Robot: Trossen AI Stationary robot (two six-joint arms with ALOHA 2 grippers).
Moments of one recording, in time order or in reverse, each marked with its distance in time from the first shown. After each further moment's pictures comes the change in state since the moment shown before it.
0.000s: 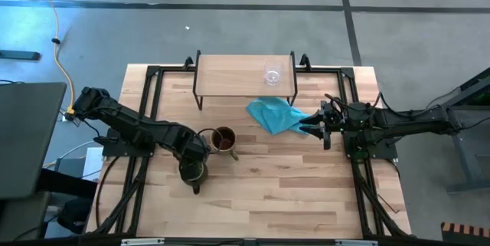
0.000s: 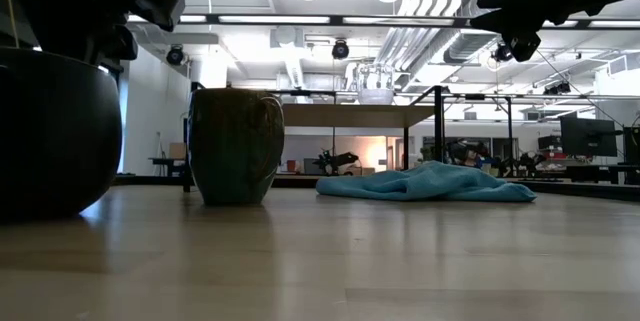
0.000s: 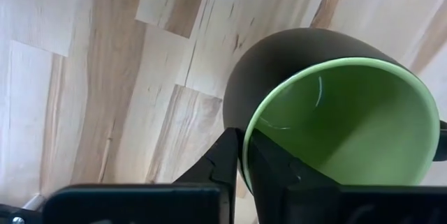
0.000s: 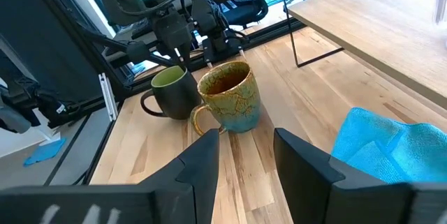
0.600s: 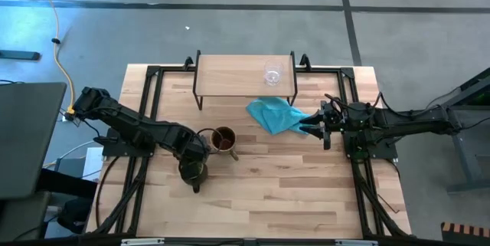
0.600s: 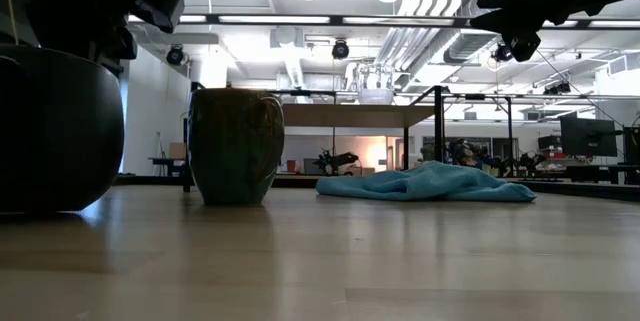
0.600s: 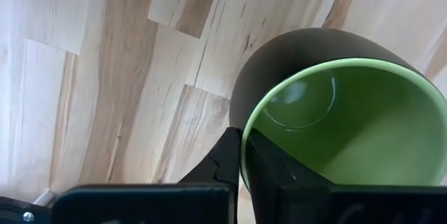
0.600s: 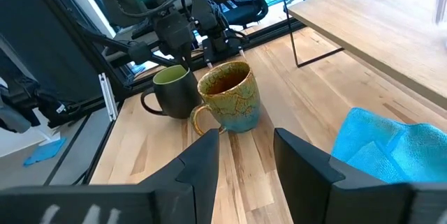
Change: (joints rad) left arm 0.000 0.001 -0.001 -0.014 -0.029 -0.011; right arm 0.000 0.000 0.000 0.000 0.000 -0.001
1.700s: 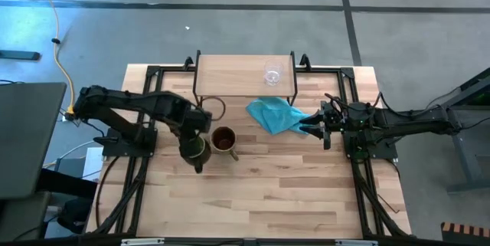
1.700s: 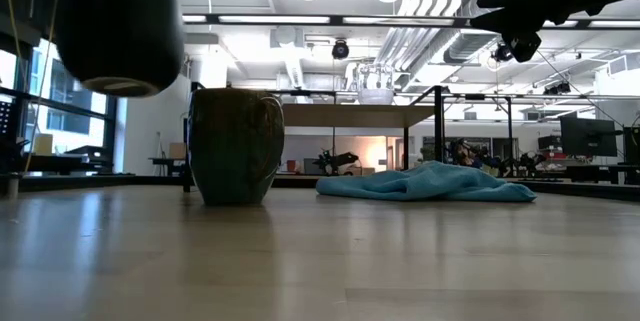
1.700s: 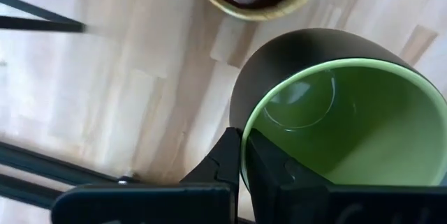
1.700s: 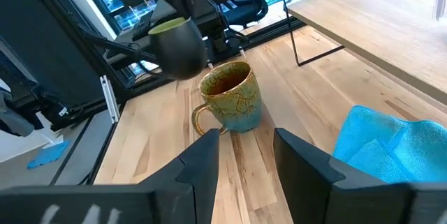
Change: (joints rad) left arm 0.204 -0.005 0.414 -0.374 -0.043 0.192; right arm 0.001 0.000 0.000 0.000 0.000 0.020
